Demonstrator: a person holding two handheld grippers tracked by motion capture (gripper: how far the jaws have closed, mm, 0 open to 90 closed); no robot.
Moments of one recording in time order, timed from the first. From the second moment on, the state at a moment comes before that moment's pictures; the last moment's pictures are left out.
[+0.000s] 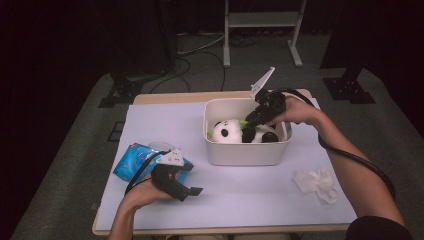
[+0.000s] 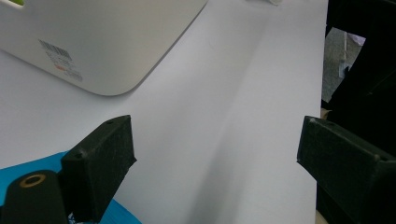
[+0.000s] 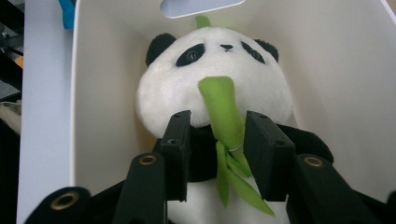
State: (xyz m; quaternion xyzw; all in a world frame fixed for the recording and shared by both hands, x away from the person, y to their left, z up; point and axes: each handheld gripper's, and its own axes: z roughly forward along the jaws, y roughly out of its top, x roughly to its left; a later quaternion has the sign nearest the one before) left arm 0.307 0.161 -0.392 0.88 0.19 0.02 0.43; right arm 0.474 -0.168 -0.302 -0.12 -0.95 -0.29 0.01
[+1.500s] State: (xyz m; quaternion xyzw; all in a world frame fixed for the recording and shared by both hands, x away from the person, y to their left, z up) left arm 0.303 0.160 -0.389 0.88 0.19 0.02 0.43; right arm 0.427 -0.206 -0.260 -0.13 -0.94 -0.32 -0.03
